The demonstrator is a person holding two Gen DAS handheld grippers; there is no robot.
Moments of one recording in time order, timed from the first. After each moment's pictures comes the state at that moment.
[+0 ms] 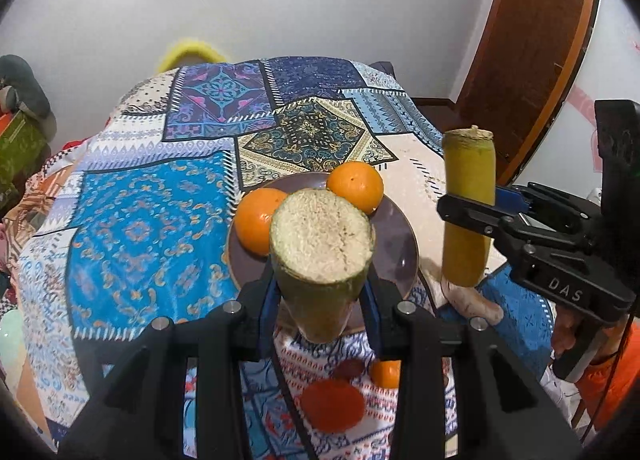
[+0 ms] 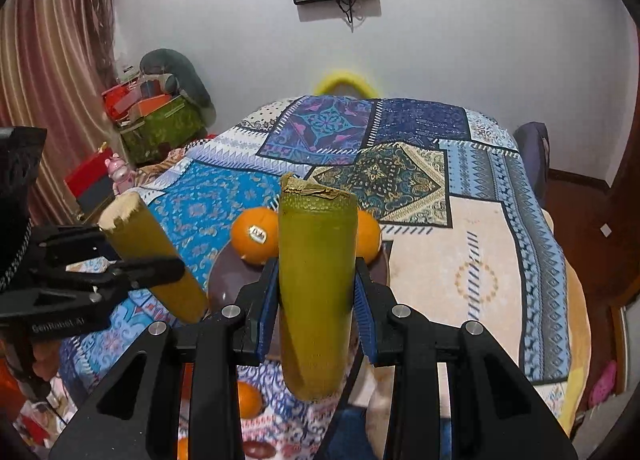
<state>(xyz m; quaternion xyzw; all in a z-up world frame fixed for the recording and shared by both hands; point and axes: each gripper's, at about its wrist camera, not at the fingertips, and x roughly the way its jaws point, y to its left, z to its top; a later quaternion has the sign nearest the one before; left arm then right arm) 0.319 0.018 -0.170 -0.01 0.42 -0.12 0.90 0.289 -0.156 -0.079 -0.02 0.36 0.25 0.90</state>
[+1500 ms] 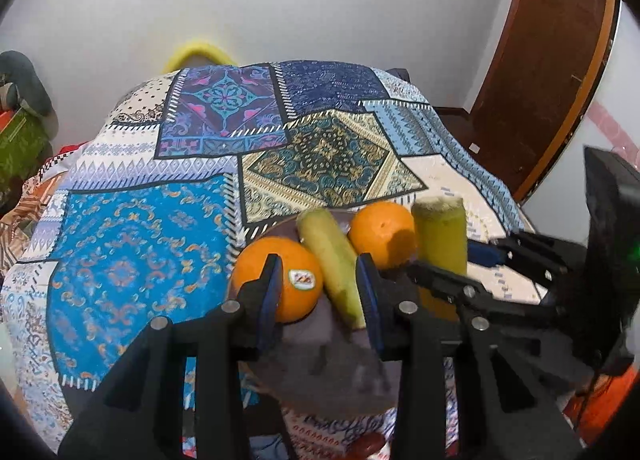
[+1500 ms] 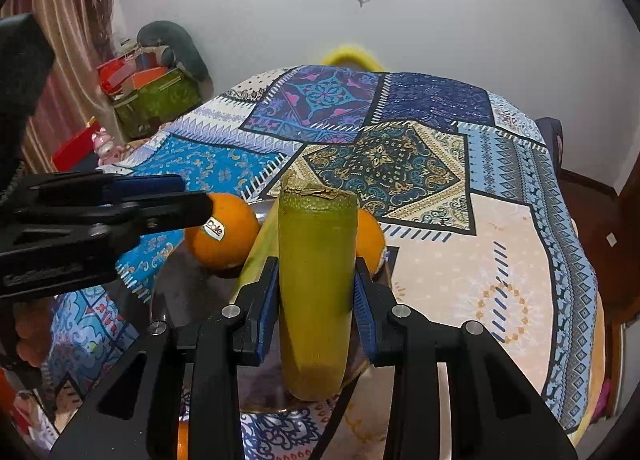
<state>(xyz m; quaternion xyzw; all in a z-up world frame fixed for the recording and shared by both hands) 0.379 0.024 -0.186 -0.02 0.41 -0.10 0.90 0.343 -0.136 -0.125 -0.06 0.39 0.26 0.88</state>
